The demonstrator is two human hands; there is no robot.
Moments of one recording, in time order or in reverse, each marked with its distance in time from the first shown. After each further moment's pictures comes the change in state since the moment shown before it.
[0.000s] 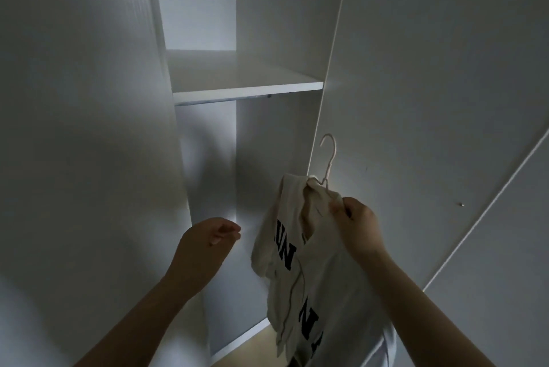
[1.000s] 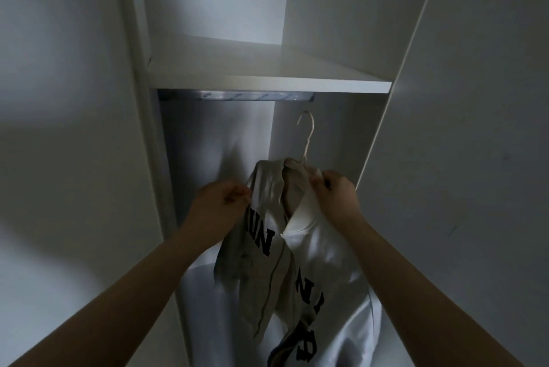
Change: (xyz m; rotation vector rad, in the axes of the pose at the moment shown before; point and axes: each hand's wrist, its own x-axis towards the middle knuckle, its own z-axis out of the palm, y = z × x) left_hand 0.176 -0.031 0.045 0.034 0.190 -0.050; right_hand 0.209 0.006 0.128 0.039 -0.157 -0.258
